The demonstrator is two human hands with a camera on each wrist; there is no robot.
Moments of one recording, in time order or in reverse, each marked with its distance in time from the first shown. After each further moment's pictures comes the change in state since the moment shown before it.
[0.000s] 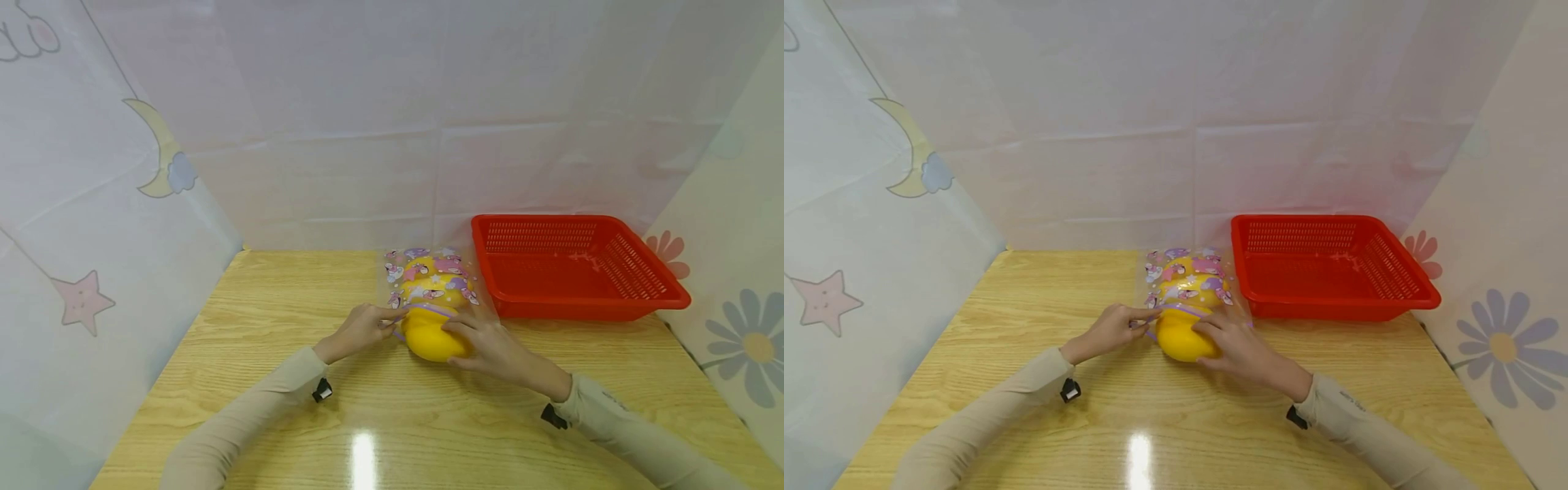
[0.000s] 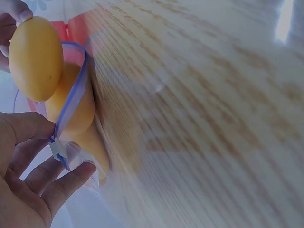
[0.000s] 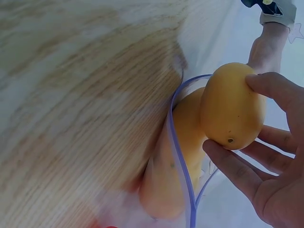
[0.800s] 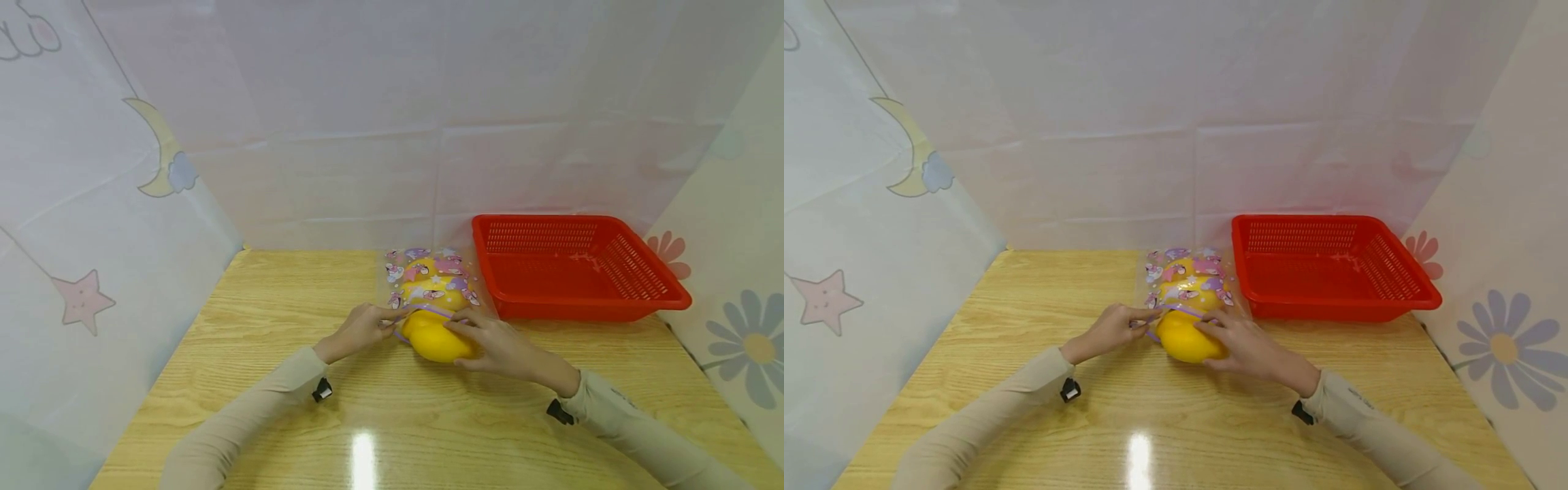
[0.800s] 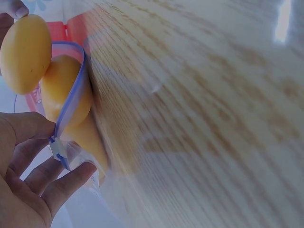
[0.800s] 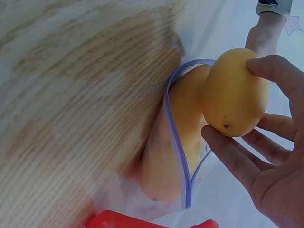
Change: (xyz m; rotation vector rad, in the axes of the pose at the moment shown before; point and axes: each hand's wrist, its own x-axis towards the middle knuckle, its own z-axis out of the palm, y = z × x) left_hand 0.000 0.001 0.000 0.003 0.002 -0.004; right_hand -0.001 0.005 -0.013 0.036 -0.089 -0.015
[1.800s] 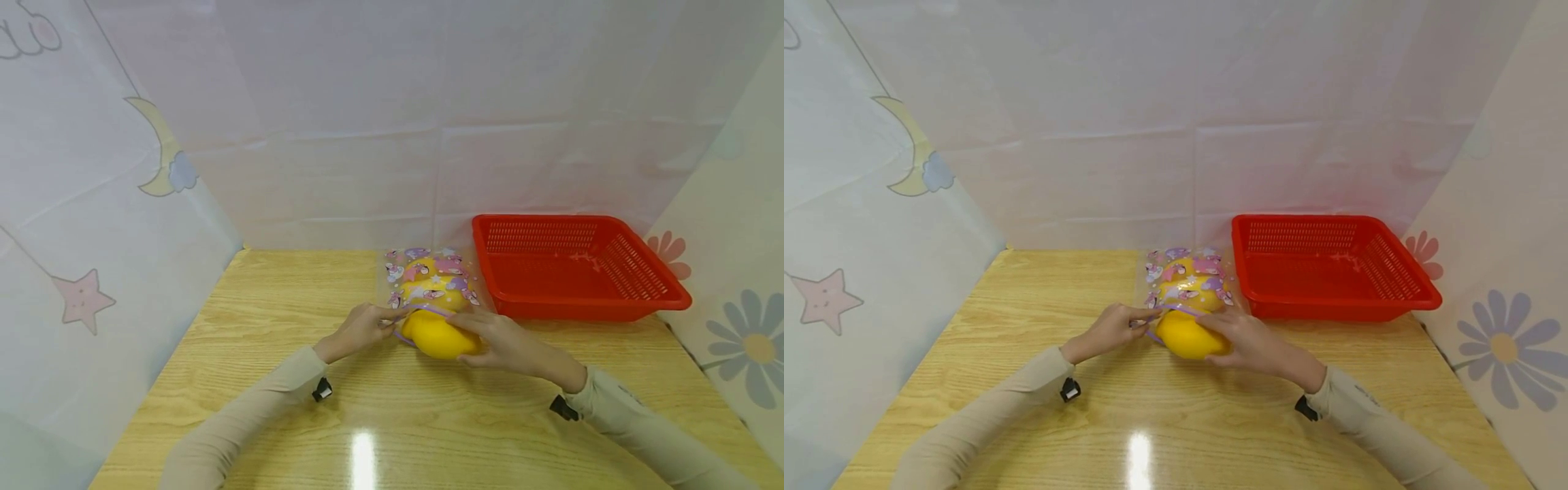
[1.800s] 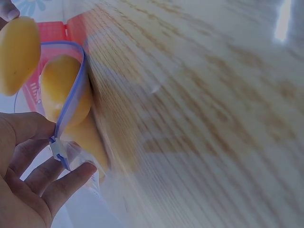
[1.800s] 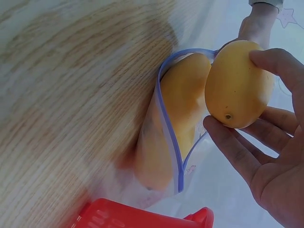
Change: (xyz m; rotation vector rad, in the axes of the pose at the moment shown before) left_hand 0.000 0.000 0.001 0.001 0.015 -0.002; right_hand 0.000 0.001 -0.012 0.049 -0.023 0.018
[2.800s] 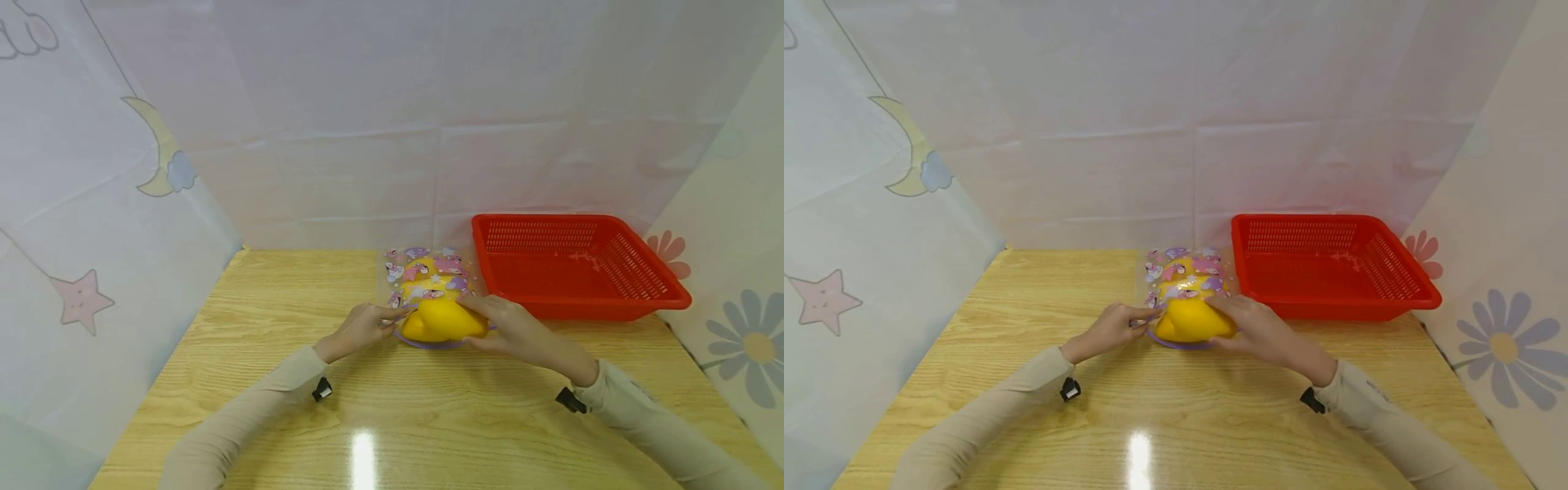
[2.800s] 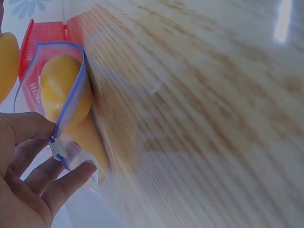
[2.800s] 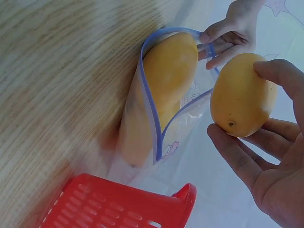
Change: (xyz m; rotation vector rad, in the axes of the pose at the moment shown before) left_hand 0.002 -0.001 0.000 0.000 -0.017 0.038; right_hand 0.001 0.008 -0.018 -0.002 0.132 -0.002
